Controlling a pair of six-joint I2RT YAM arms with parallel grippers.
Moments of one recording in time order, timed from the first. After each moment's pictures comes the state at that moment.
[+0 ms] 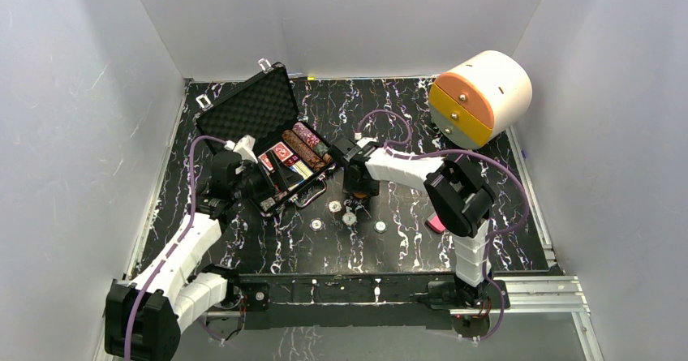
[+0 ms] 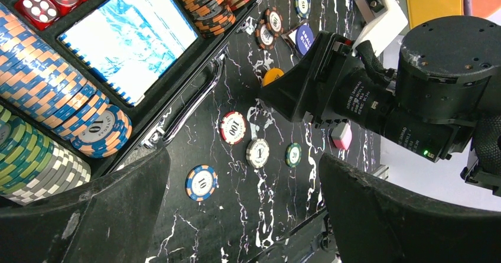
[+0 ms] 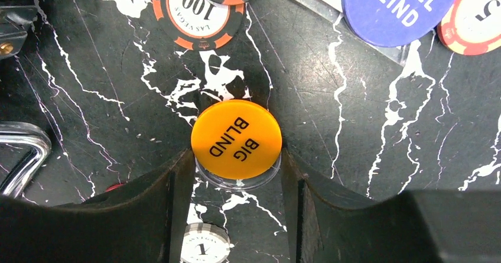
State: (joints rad) left arm -0.24 0.95 0.56 -0.18 0.39 -0.72; right arm 0.85 1.95 1.36 -0.72 0.32 0.86
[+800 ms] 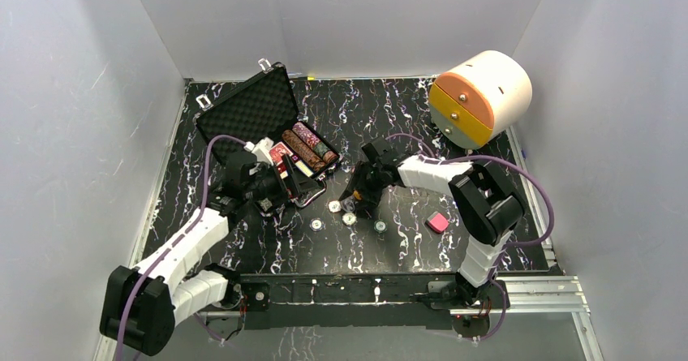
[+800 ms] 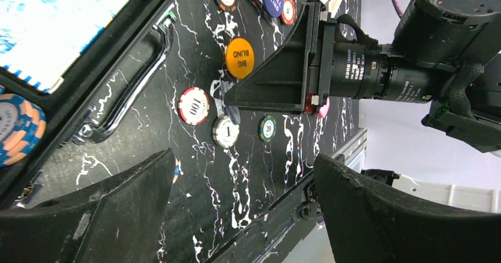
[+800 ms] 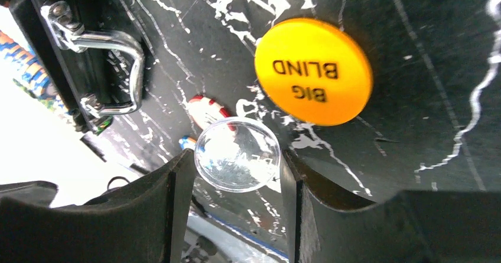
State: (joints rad) left arm -0.34 1.02 0.56 -0.11 0.45 -0.78; right arm 0.69 1.78 1.05 -0.37 -0.32 1.05
